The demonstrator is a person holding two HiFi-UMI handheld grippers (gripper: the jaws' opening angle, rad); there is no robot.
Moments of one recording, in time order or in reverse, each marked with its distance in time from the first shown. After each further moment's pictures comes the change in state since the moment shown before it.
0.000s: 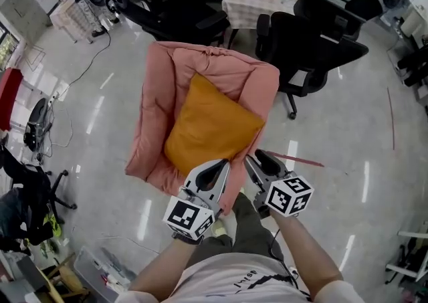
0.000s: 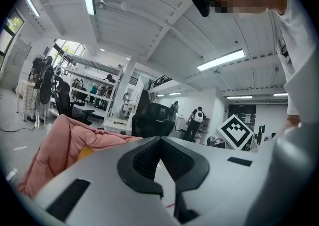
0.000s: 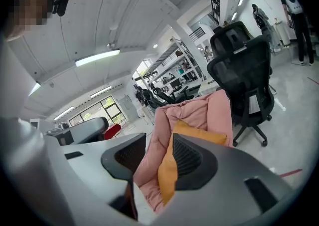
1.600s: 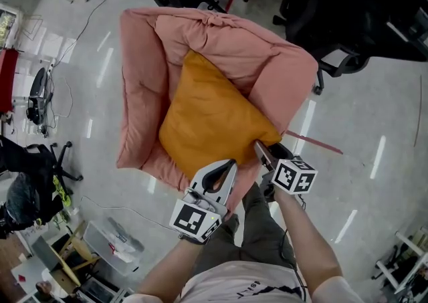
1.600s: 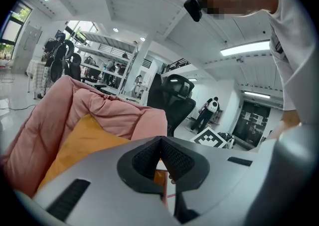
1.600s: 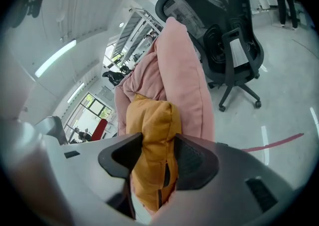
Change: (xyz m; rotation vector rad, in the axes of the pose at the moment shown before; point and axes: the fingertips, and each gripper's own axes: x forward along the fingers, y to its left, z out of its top) left arm 0.137 0.107 -0.127 -0.134 0.189 0.120; right arm 0.159 -0.219 -0.088 0.299 0.280 -0.138
